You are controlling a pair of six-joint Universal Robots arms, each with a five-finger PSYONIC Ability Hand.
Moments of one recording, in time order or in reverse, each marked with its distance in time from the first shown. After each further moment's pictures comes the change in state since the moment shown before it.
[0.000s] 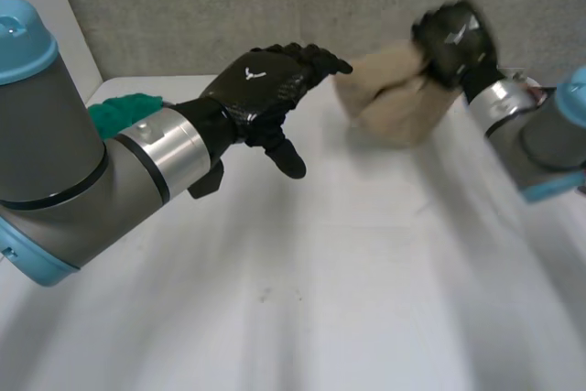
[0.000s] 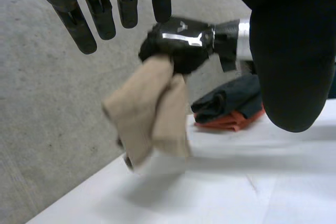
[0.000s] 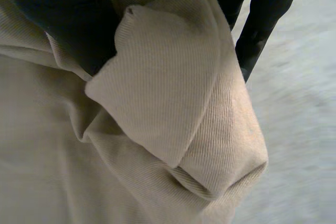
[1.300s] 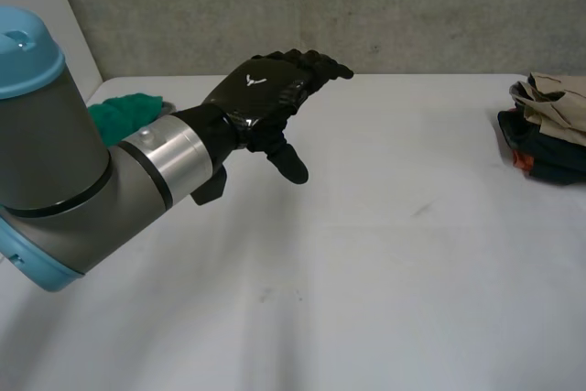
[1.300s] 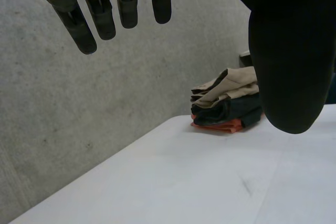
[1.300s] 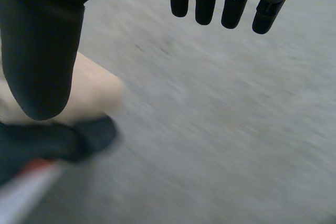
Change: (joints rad) left arm -0.003 0.002 -0.026 0.022 -0.002 -0.034; right arm -0.945 -0.047 -0.002 0.305 -0.272 0.264; left_hand 0.000 0.000 0.001 0.001 0.001; right_hand -0.782 -0.935 -0.964 -0.994 -0.880
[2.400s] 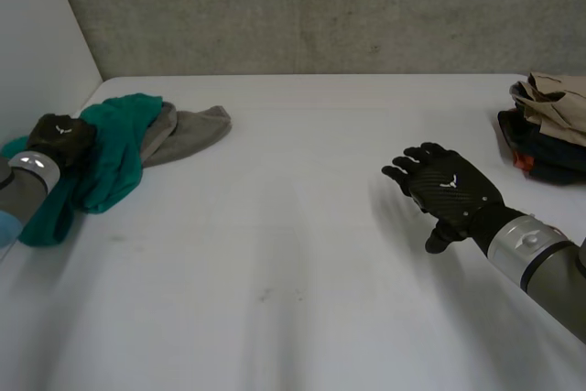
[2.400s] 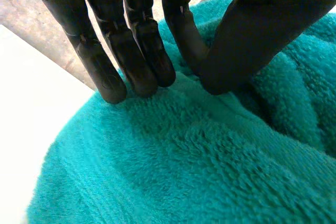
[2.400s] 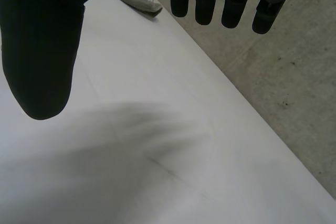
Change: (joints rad) left arm 0.637 -0.519 0.159 0.188 -0.167 0.618; right arm 0.887 -0.388 0.757 0.017 0.163 -0.397; left_hand 0.961 0.974 0.959 0.972 0.922; right_hand 0.000 0.000 -0.005 0.000 -0.001
